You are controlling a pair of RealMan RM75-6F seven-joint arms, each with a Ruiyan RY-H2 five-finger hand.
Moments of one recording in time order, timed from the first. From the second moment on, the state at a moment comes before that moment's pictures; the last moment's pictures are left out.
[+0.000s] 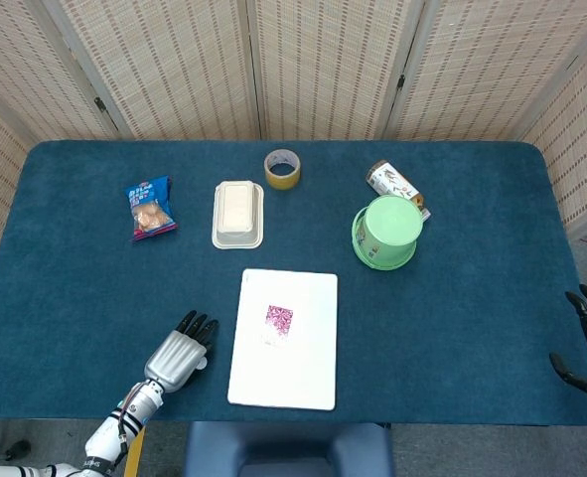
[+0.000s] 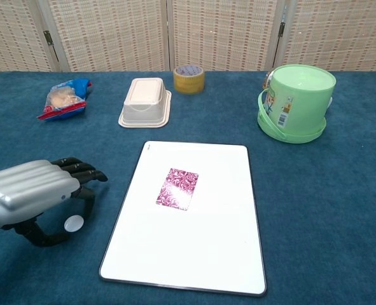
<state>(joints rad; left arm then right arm) -0.60 -1.51 0.13 -1.69 1.20 1.12 0.73 -0.02 -1.05 0.05 -1.53 -1.51 1.54 0.14</state>
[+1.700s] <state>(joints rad) -0.92 -1.68 -0.17 -1.68 0.88 0.94 0.96 -0.03 -1.05 0.05 -1.52 -1.49 1.54 0.15</state>
